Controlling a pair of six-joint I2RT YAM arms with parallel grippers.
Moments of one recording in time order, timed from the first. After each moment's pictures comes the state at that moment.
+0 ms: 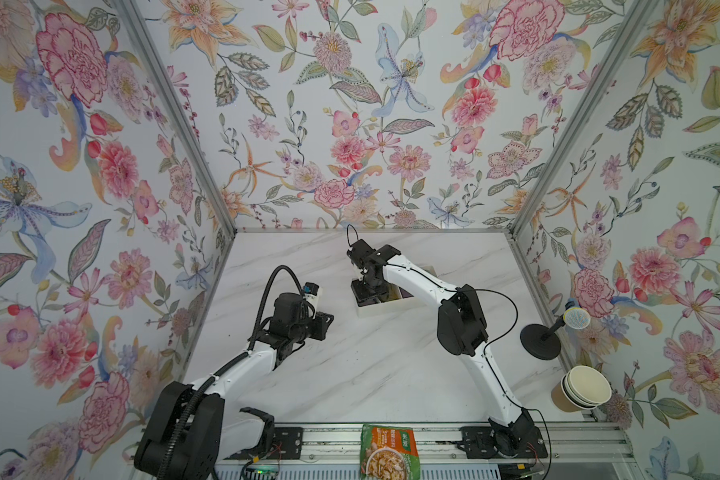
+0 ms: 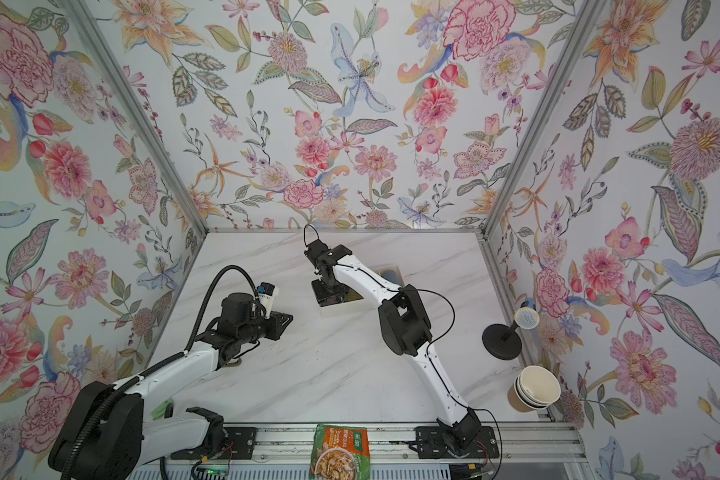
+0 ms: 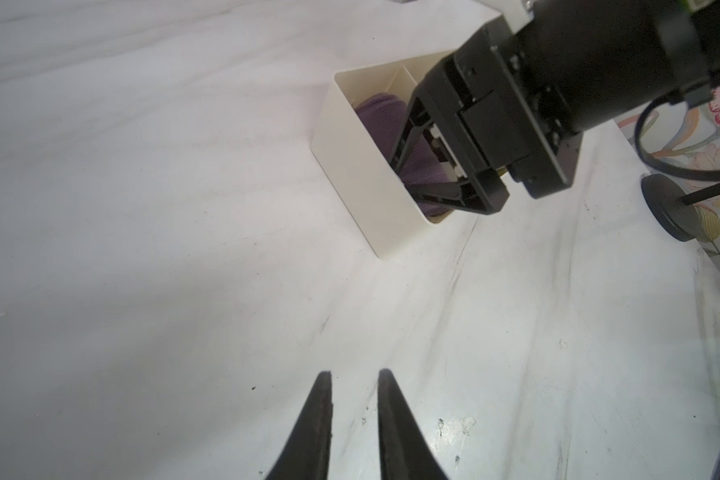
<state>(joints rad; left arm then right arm) -0.33 1.22 0.53 0.02 0.32 -0.22 0.75 2.42 2.23 -1.11 -0.01 0.28</state>
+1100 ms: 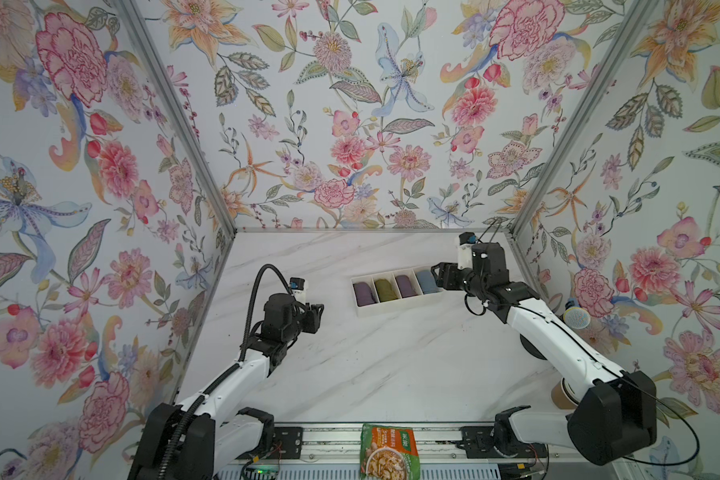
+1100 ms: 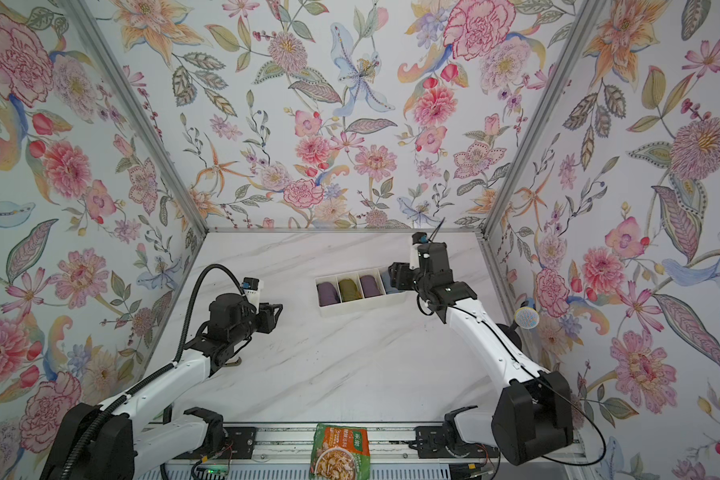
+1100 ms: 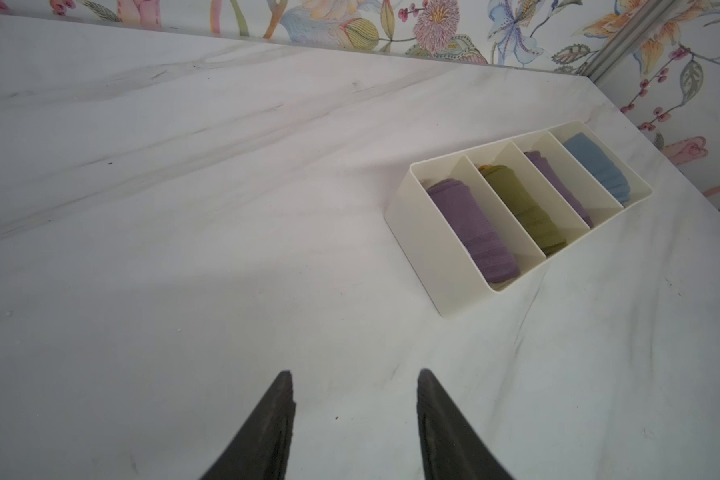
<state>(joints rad) -0.28 1.12 0.50 0.08 0.11 -0.19 0.27 1.28 0.99 -0.30 -0.10 0.28</state>
